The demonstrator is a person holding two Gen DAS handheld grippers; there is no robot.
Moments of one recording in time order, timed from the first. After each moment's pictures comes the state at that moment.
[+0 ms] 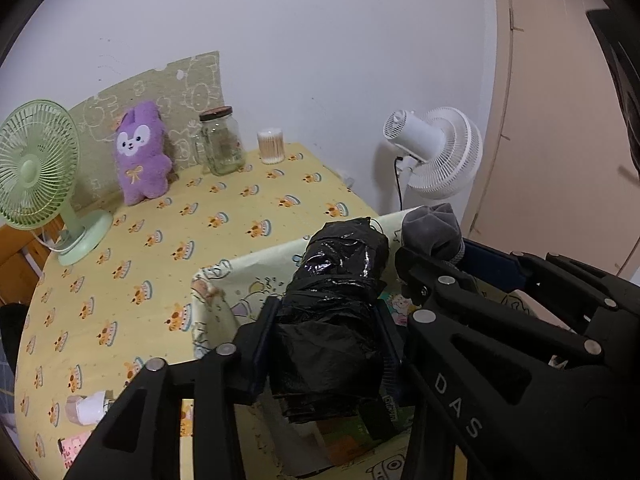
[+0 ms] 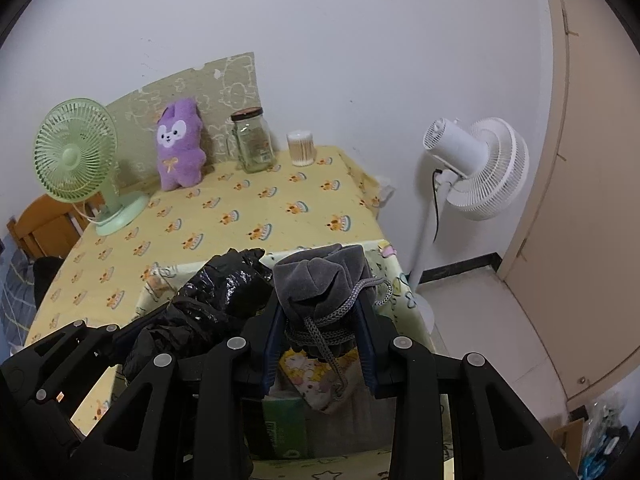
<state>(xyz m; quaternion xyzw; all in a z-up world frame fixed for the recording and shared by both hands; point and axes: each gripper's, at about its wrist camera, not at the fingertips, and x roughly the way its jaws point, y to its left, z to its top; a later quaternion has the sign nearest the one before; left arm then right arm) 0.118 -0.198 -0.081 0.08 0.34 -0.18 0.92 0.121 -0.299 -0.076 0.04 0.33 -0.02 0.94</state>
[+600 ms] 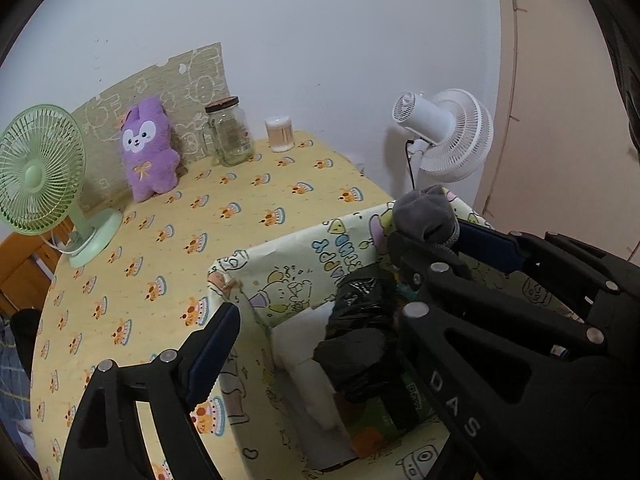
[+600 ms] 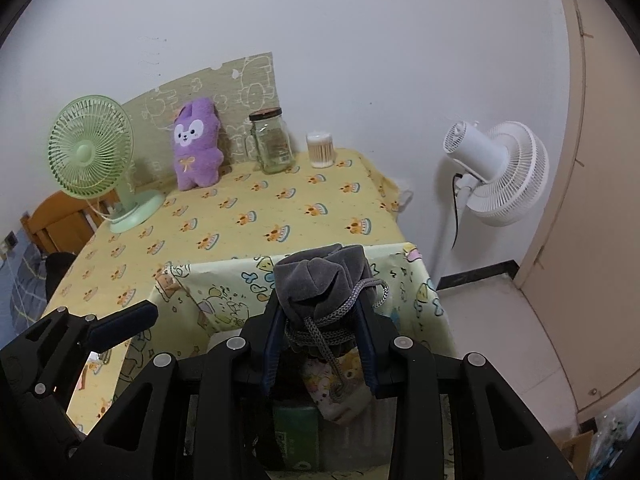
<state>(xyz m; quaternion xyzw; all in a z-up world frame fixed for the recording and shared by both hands) 0.123 -0.192 -0.083 0.11 0.36 -0.16 0.91 0.128 -0.291 -0.082 0.03 0.32 0.01 0.95</state>
